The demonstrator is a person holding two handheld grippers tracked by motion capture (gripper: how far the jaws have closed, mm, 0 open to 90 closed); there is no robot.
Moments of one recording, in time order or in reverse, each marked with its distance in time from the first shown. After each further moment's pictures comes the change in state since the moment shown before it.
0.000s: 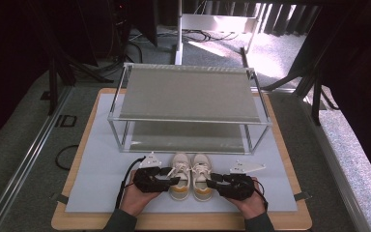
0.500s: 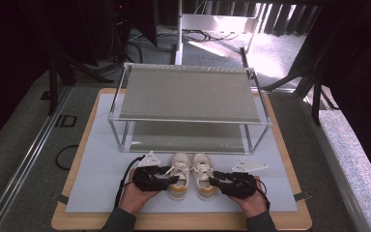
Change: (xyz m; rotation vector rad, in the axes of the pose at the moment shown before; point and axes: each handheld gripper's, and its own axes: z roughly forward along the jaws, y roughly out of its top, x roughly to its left) left arm 0.006 0.001 0.000 -0.001 -0.007 0.007; right arm -0.007 -0.001 -0.003 -0.006 -0.039 -0.010
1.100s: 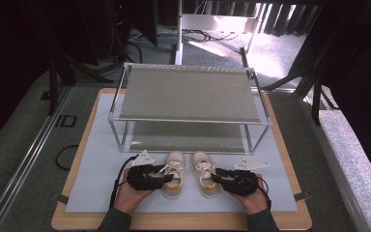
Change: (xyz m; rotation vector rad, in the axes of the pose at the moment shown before) left arm 0.010 -0.004 -0.010 -0.011 0.022 -0.014; right arm -0.008 0.001 -0.001 -0.013 -0.039 -0.003
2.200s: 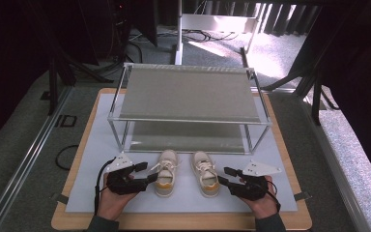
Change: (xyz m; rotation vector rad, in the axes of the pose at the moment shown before) left arm 0.005 -0.013 -0.053 -0.124 0.083 -0.037; right arm 0.004 0.000 -0.027 -0.054 -0.041 -0.088
